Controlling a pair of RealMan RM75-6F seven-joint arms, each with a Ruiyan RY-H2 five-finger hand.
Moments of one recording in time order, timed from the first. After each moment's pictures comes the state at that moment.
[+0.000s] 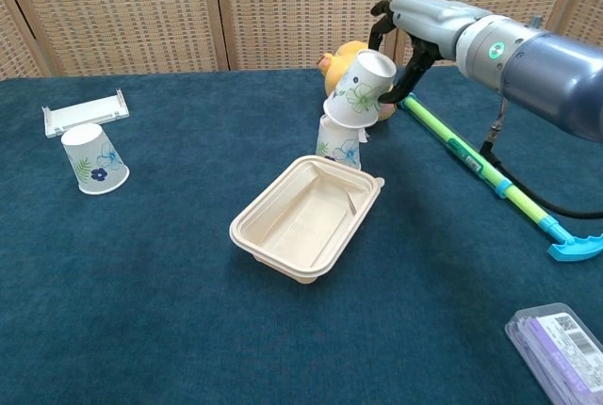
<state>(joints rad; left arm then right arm) -0.19 -1.23 -0.07 -1.60 1.41 1.40 0.23 0.93 -1.67 0.37 -1.27 -0.90 0.99 -0.44</state>
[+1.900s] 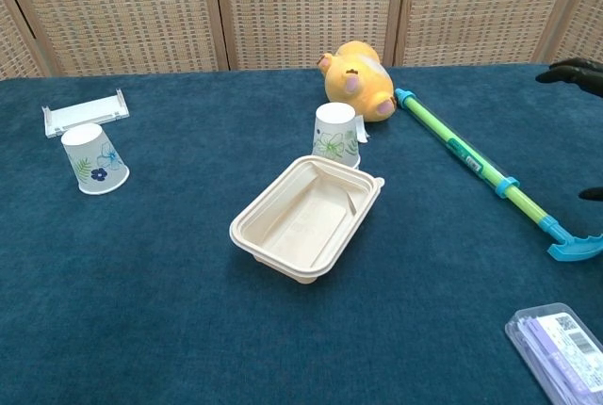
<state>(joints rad) -0.21 -1.25 -0.08 -1.61 1.37 1.34 0.23 0.45 -1.40 -0.01 -1.49 -1.30 1.39 -0.20</state>
